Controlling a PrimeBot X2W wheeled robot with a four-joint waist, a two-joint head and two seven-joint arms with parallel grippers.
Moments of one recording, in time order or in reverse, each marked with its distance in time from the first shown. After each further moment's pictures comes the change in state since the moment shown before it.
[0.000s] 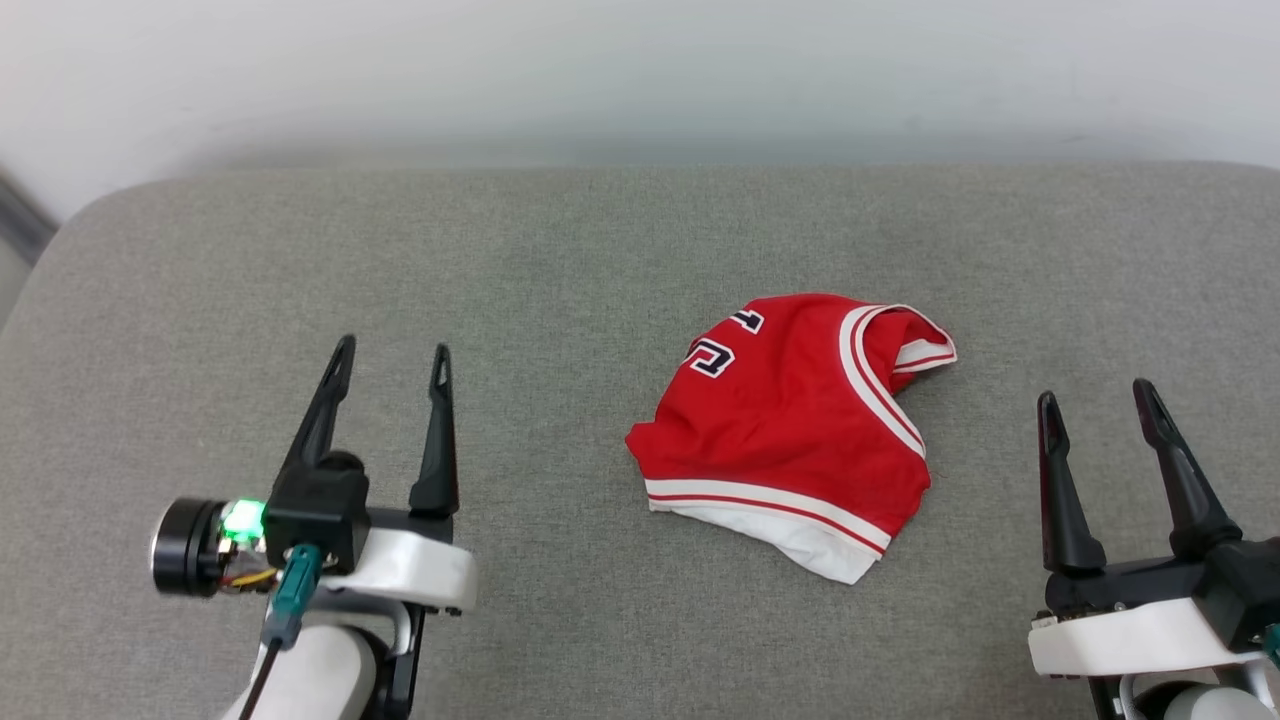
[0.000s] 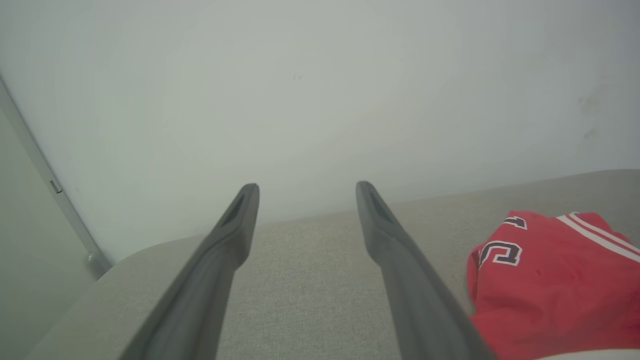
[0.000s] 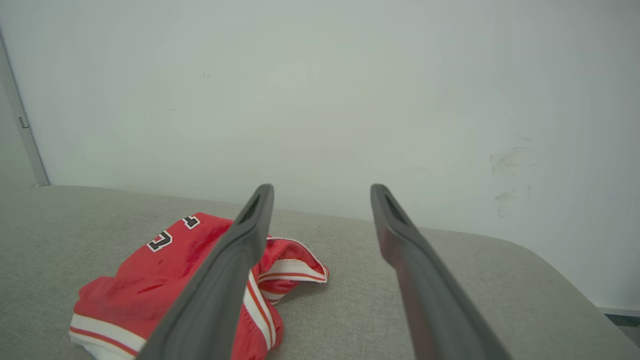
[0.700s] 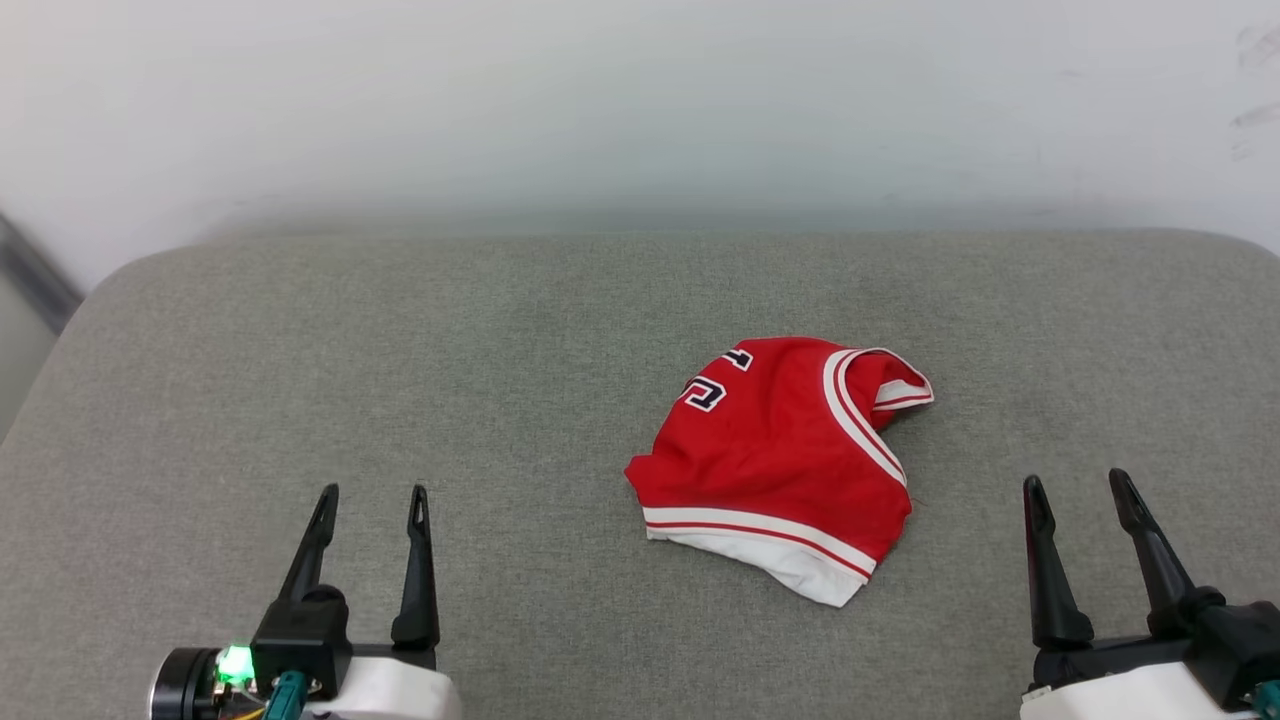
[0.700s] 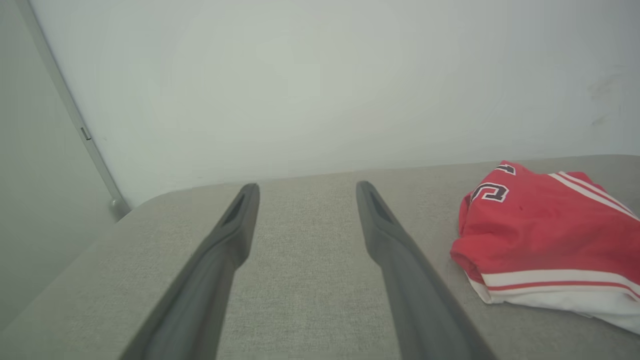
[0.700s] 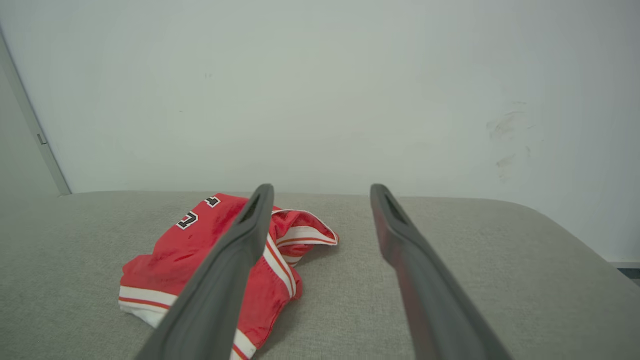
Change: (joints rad) left arm 0.312 -0.232 0.309 0.005 0.214 -0.216 0.000; right arm 0.107 0.000 0.014 0.046 0.094 0.000 0.000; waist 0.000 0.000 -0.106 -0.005
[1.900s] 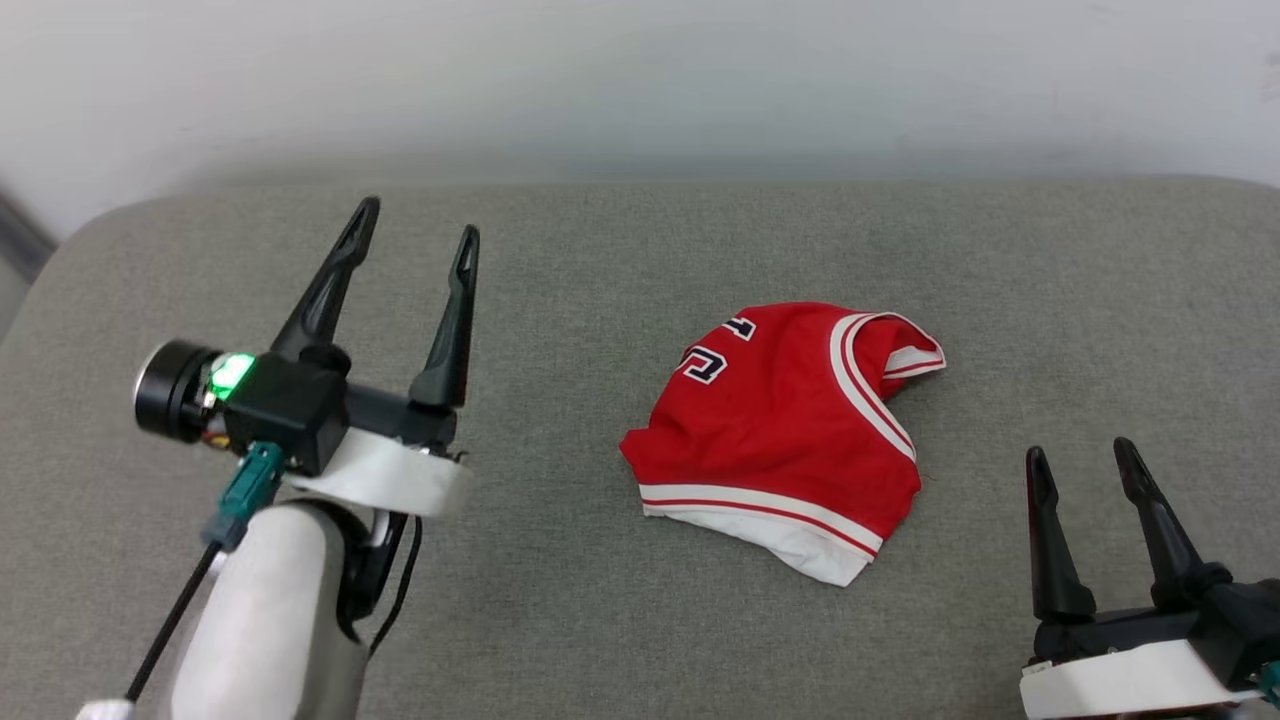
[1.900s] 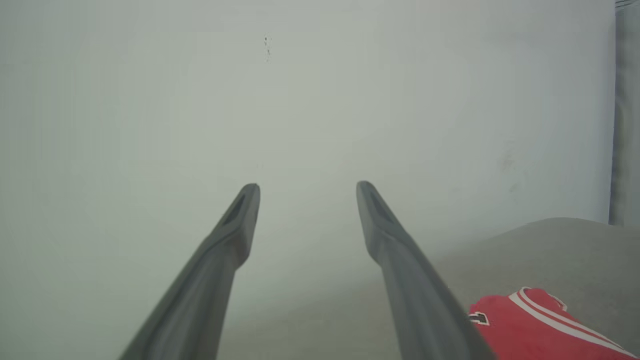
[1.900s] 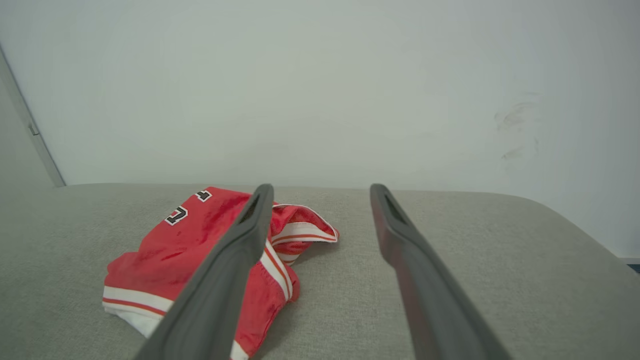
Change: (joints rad) left arm -0.370 -0.033 0.071 0.020 0.076 -0.305 0.000; right arm -0.025 0.000 0.006 -0.021 0.000 0.000 0.000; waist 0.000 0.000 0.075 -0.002
